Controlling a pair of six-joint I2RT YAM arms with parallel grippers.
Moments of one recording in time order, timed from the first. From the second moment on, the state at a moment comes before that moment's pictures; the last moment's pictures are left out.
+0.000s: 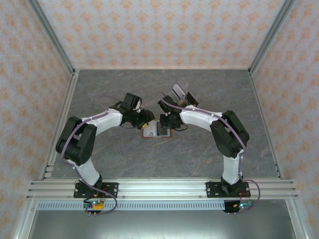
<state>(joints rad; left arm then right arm) -0.37 1.72 1.02 -0.30 0.45 -0.94 0.70 1.91 1.31 -0.58 -0.05 0.68</state>
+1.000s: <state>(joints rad) -0.40 1.83 1.02 -0.21 0.51 -0.93 0.68 1.96 1.33 -0.61 -0.07 0.68</state>
